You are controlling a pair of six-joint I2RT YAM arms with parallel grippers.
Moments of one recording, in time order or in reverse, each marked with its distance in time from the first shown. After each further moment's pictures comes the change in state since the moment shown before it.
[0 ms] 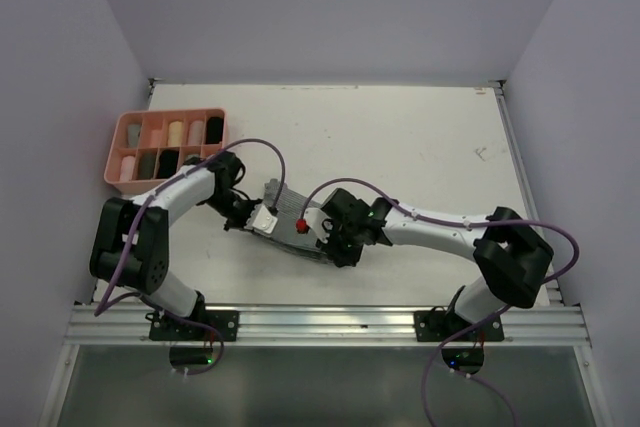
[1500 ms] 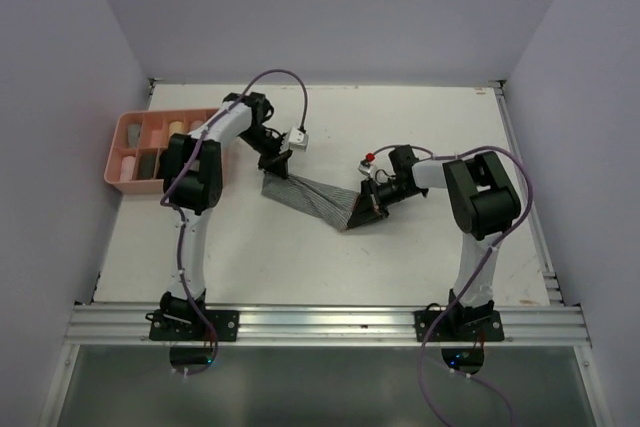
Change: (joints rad) left arm 0.002 0.758 1.003 -0.252 0.095 -0.321; right arm -0.664 0.407 0.092 0.119 -0.870 0.387
